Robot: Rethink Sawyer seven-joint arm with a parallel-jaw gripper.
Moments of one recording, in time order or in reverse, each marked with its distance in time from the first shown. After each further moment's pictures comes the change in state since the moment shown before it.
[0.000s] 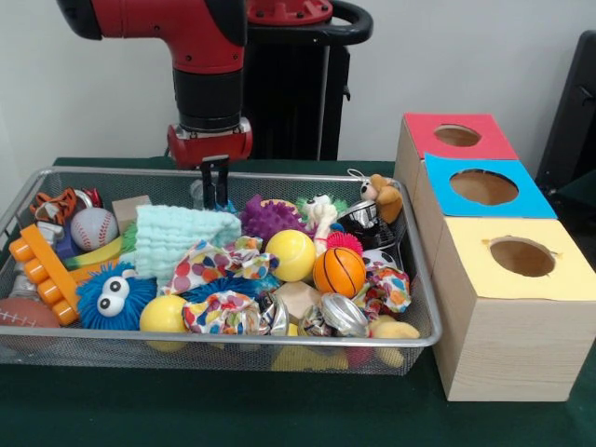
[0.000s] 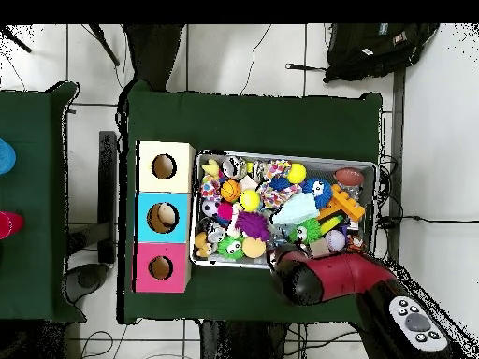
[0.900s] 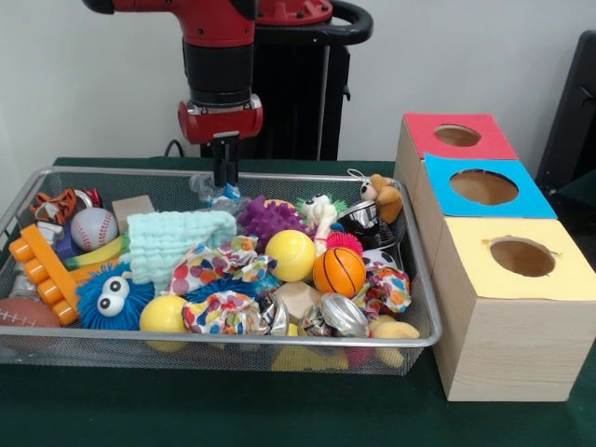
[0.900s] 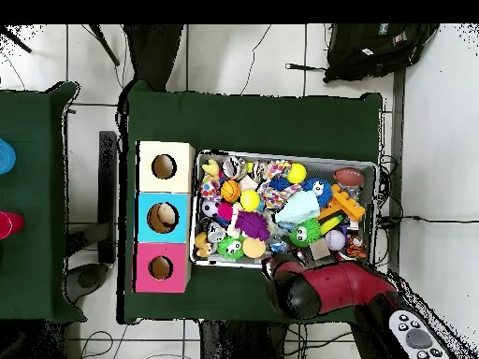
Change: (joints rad) arm -0.003 -0.074 0.011 0.084 0.013 -0.014 0.000
